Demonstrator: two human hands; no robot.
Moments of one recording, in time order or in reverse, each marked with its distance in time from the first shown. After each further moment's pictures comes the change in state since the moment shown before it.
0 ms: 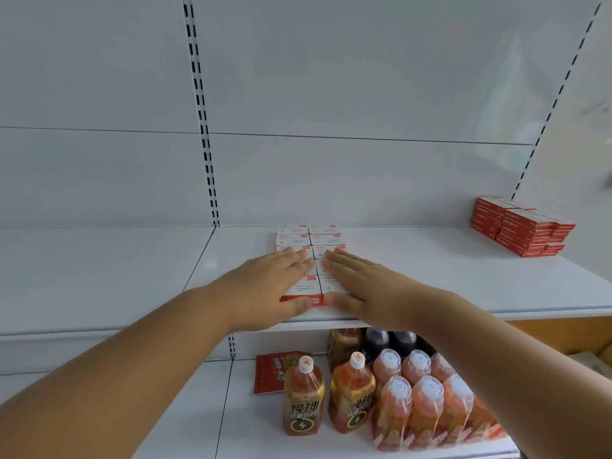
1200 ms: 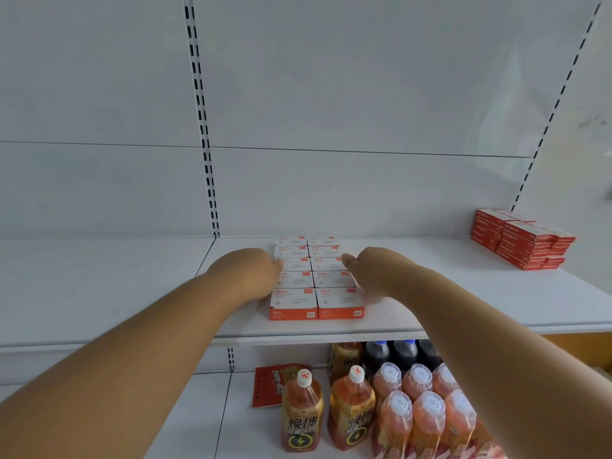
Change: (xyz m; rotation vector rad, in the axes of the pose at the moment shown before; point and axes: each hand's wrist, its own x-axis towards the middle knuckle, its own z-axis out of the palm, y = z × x) left_hand 0.038 -0.017 -0.014 -0.175 0.058 -0.542; right_hand 0.044 0.023 -0.021 0.227 0.002 0.537
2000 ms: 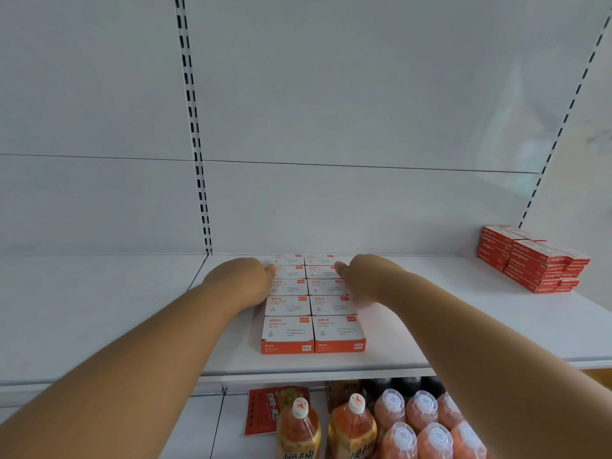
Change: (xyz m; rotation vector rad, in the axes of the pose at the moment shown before) left_hand 0.049 -0.008 0.010 -0.042 0.029 -0.031; right_hand 0.048 -0.004 -0.006 -0.005 -0.001 -0.031
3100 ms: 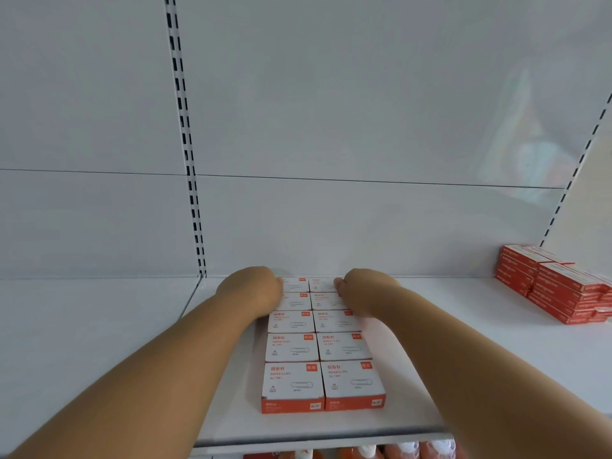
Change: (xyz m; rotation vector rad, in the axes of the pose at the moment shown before) left_hand 0.069 0.009 0.012 0.036 -0.018 -0.044; right_hand 0.066 -0.004 0.010 -0.111 0.005 0.000
